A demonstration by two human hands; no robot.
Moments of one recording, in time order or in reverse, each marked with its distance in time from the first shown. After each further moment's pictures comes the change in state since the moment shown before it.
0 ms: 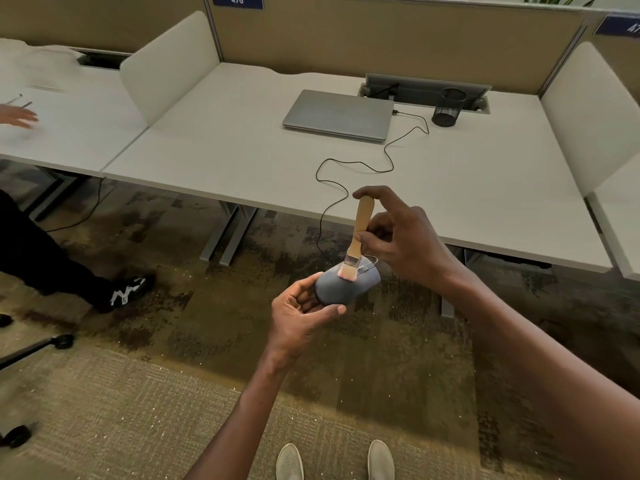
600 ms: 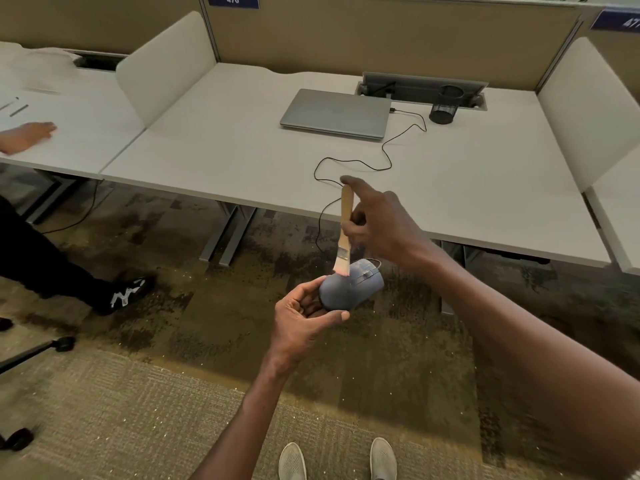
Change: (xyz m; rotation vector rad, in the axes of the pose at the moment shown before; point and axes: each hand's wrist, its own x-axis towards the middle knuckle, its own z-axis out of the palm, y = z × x) left_hand -0.008 -0.002 0.002 0.003 -0.029 -0.011; right_hand 0.031 -0.011 0.015 -0.117 -0.032 0.123
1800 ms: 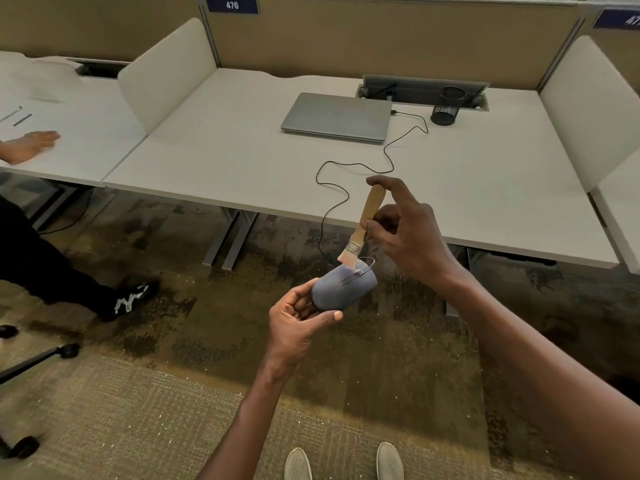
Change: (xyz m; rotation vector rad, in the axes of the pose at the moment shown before) left_hand 0.008 -0.002 -0.014 -0.015 0.048 0.002; right_hand -0.020 0.024 -0.006 0.176 0.191 -0.040
